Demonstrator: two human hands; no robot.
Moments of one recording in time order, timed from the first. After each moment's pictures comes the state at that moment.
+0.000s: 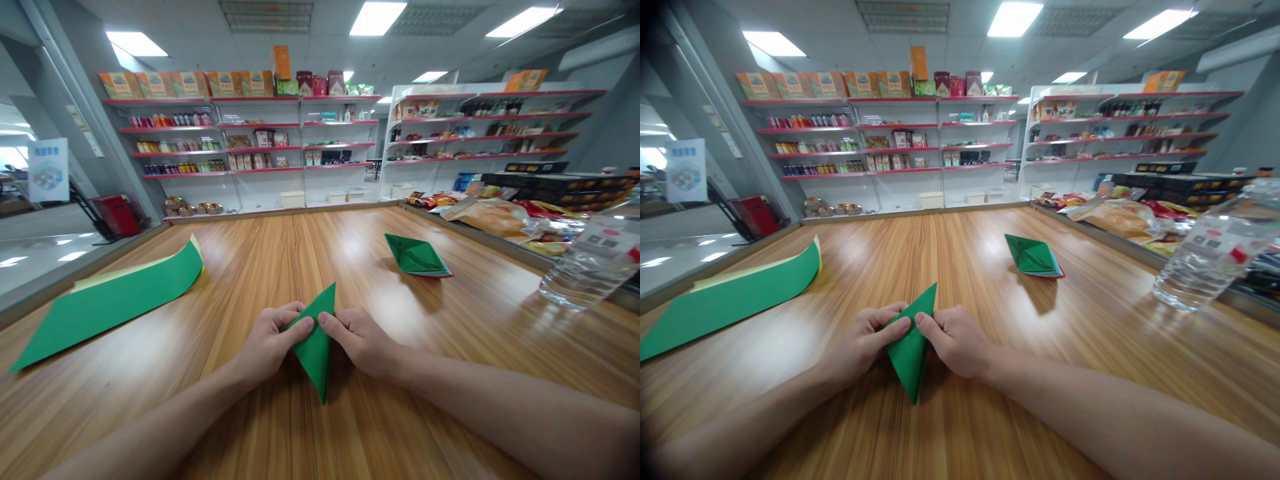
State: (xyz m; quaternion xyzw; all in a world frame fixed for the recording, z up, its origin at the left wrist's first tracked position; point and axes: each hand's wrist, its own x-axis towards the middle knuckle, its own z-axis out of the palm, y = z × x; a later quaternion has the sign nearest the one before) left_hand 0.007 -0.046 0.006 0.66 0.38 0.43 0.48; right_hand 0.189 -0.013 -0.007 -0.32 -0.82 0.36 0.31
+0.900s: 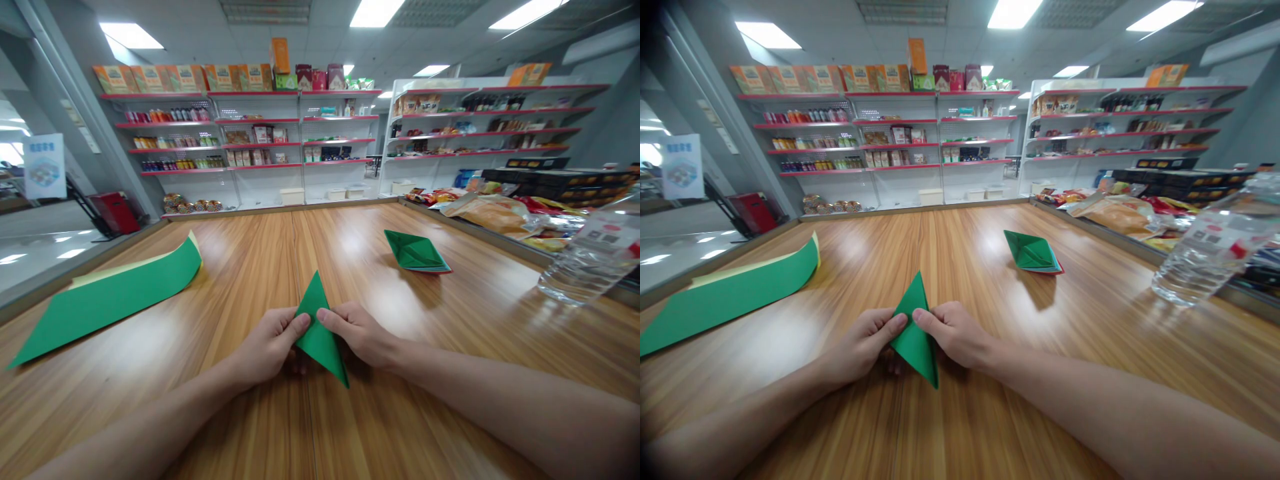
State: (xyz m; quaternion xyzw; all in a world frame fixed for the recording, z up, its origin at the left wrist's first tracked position) left_hand 0.006 -0.050 -0.004 0.63 0.40 0.38 0.54; right_hand 0.189 -0.011 -0.006 -0.28 -0.76 0.52 0.29
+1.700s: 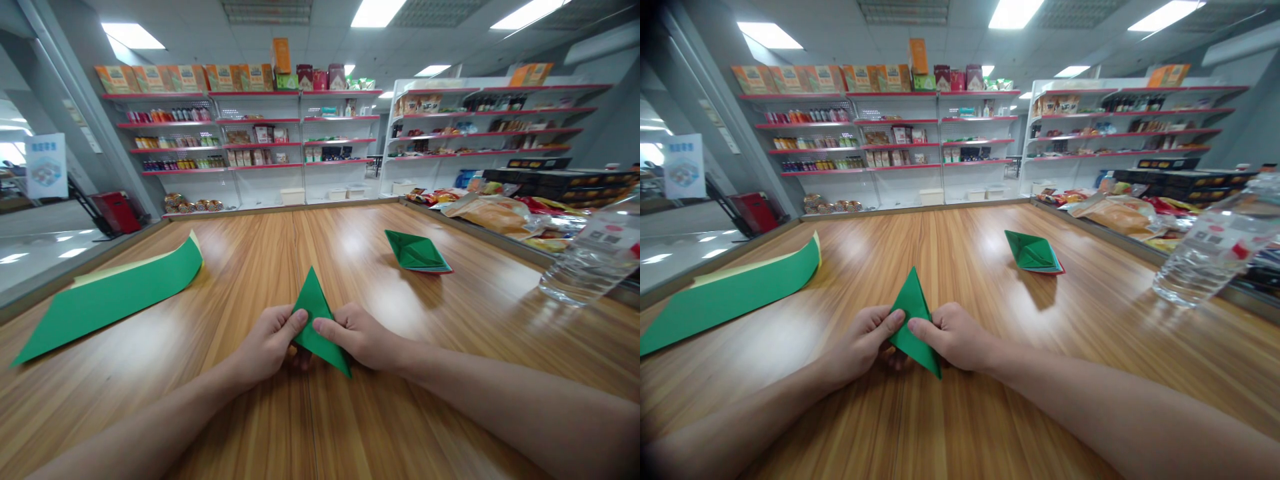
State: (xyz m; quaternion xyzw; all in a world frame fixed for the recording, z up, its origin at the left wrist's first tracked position) left_hand 0.007 -0.051 -0.005 0.64 0.39 0.40 0.52; right_hand 0.189 -0.016 0.001 -0.26 -0.79 0.50 0.24
